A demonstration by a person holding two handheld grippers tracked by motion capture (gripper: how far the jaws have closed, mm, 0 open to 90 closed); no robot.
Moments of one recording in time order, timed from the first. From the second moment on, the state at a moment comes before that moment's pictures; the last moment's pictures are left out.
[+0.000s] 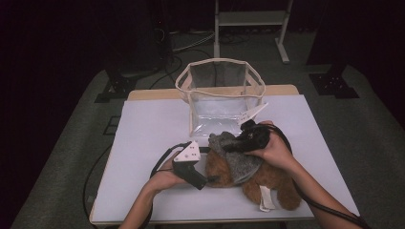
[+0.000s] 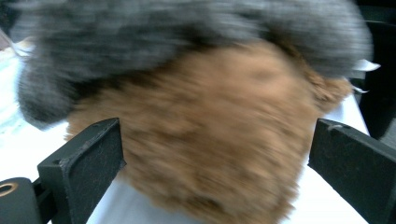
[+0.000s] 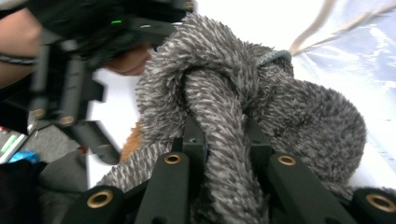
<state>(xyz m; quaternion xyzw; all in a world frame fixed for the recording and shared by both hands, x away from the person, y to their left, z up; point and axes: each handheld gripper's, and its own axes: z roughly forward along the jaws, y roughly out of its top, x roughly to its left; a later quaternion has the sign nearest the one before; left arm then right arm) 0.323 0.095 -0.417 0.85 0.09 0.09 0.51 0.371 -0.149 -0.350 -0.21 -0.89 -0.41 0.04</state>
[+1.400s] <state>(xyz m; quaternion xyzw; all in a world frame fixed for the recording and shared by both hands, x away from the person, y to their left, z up) 0.308 0.090 -0.410 0.87 0.03 0.08 0.48 0.381 -0.185 -0.340 -0.23 -0.89 -0.39 0.04</state>
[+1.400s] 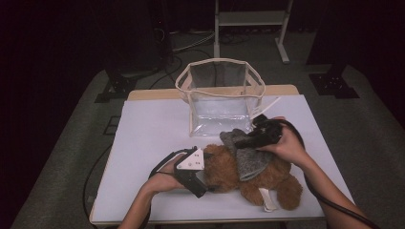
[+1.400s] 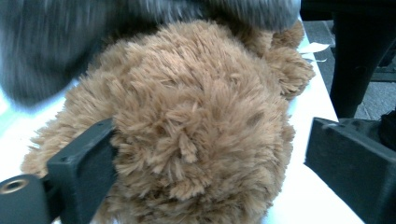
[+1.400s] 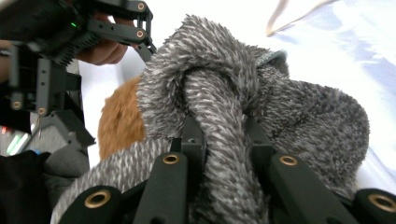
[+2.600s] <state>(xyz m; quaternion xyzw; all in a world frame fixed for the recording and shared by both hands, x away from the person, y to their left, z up) 0.319 0.081 -0.396 0.88 0.05 0.08 0.47 0.339 -0.224 -0.371 -0.24 -0.86 -0.44 0.05</state>
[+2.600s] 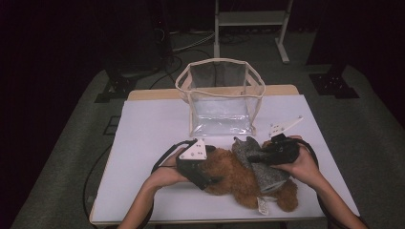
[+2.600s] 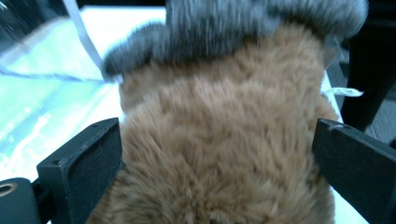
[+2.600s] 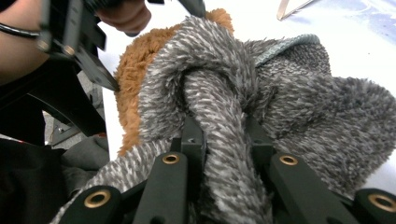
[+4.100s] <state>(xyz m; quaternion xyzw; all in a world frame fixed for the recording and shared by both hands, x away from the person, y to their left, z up) 0.323 0.078 -0.396 0.88 0.07 0.05 0.47 0.334 -0.207 -0.380 -0.24 -0.86 -0.45 0.02</state>
